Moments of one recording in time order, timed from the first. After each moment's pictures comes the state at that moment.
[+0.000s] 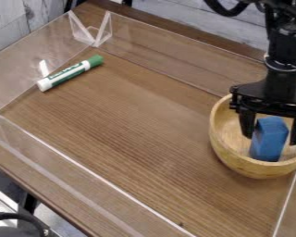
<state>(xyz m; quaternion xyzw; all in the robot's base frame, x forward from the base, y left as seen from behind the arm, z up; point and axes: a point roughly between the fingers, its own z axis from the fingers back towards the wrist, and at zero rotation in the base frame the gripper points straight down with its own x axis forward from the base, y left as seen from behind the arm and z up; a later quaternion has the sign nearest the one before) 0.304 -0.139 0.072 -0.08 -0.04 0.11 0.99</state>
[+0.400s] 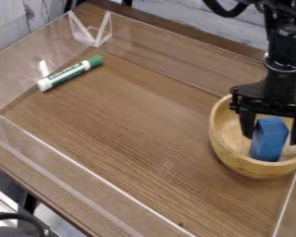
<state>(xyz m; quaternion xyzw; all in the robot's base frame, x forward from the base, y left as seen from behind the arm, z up) 0.305 -0.139 0.071 -0.08 -0.04 0.11 0.99</state>
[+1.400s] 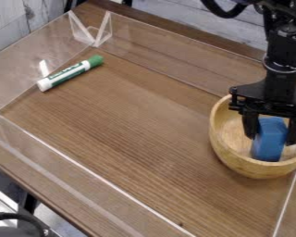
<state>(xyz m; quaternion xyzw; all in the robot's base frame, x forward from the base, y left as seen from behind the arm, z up) 0.299 -0.137 0.069 -0.07 -0.03 0.11 0.99</state>
